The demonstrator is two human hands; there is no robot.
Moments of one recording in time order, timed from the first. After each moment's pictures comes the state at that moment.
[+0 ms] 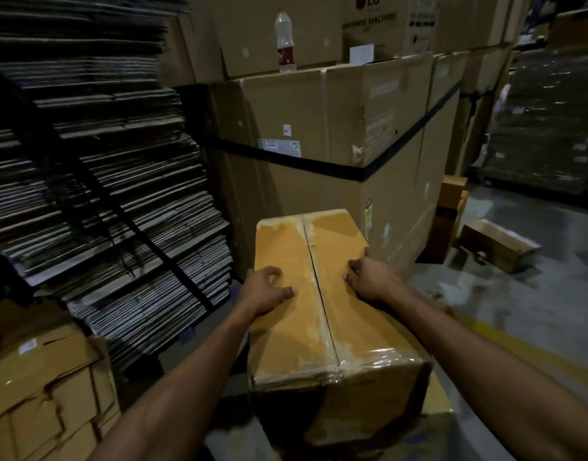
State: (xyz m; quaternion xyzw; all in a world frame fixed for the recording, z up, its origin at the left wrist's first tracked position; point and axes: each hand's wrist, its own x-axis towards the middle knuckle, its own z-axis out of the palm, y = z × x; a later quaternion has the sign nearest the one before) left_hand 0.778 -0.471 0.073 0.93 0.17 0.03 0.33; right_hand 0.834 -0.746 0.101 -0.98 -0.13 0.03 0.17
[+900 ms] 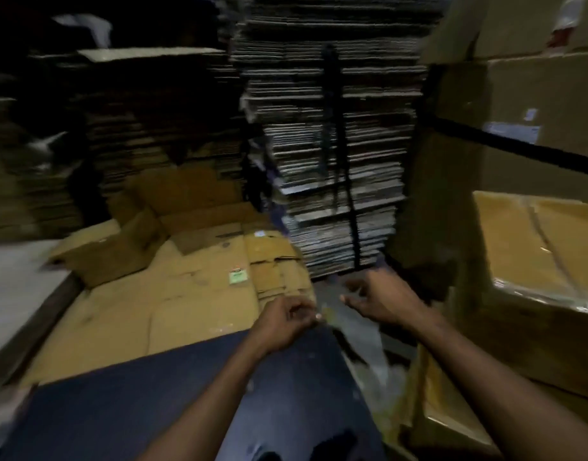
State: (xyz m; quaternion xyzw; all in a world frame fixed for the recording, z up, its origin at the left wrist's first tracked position) left_hand 0.225 -0.276 0.056 0.88 0.20 0.13 0.40; right_hand 0.404 -0.458 0.124 -0.86 -0.49 0.02 0.13
